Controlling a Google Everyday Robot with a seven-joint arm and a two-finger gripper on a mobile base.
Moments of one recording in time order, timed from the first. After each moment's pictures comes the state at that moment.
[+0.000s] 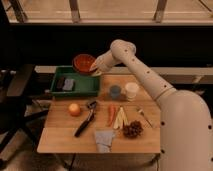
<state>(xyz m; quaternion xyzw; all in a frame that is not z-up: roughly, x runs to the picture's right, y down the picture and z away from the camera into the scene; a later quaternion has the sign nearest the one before) -0.056 -0.106 0.850 -0.05 -0.37 -0.27 0.89</state>
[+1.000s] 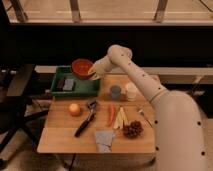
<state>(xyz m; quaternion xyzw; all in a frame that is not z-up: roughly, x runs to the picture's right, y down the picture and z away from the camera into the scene) -0.075 -0.072 0.889 -0.07 -0.39 -0.27 0.88</state>
